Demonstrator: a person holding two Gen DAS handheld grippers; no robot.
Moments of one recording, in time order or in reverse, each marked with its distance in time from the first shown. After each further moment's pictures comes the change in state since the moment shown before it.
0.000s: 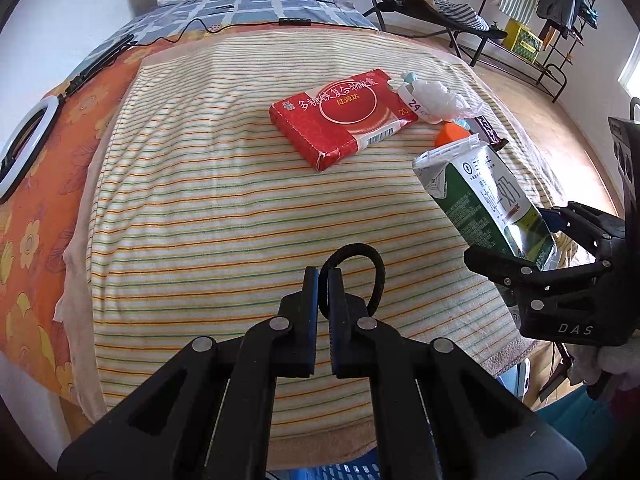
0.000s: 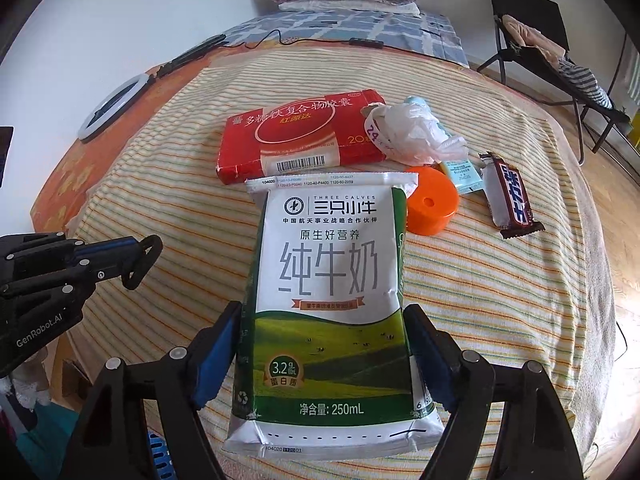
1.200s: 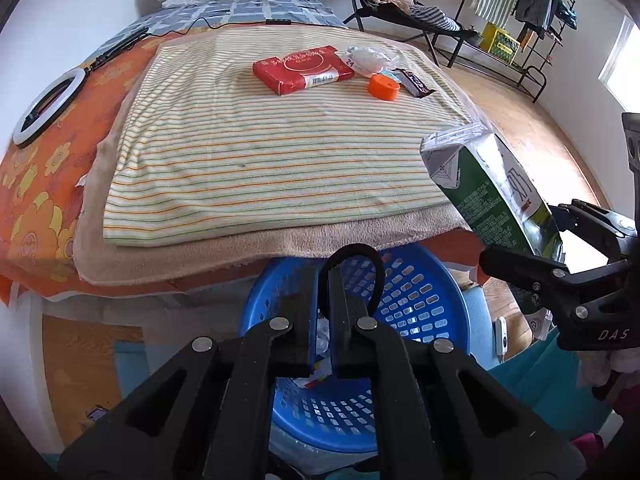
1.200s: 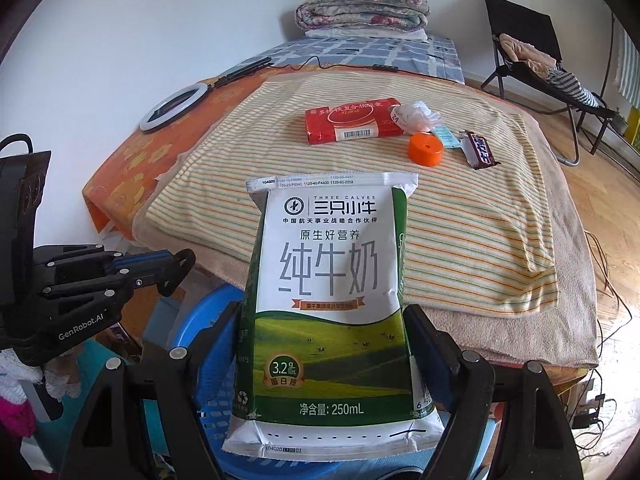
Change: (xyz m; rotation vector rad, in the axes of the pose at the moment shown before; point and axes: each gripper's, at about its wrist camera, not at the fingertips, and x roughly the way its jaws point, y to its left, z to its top) left arm -0.085 -0.042 -0.131 -0.008 -0.033 -0.052; right arm -0.115 0.042 -0.119 -0.014 -0.096 0.068
